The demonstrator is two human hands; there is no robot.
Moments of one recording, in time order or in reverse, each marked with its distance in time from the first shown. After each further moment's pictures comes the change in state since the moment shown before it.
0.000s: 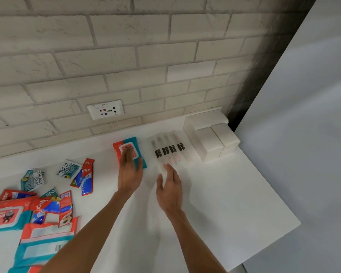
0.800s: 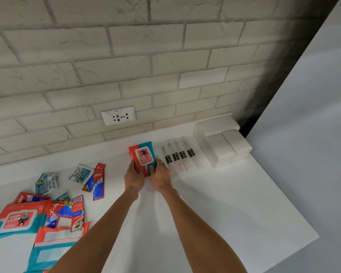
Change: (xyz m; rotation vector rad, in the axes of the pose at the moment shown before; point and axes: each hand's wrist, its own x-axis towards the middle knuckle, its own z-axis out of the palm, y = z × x) left_hand 0.015 -0.013 -0.008 -0.198 -0.060 -0.455; right_hand 0.080 -0.053 0.064 0.214 -0.396 0.162
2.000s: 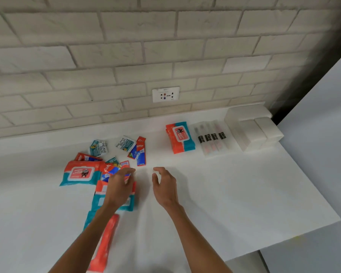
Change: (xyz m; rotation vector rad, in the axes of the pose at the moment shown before) left_hand -0.111 -0.104 -0.214 0.369 0.021 0.249; right_hand -0.177 -0.054 0.102 -0.044 0.037 -0.124
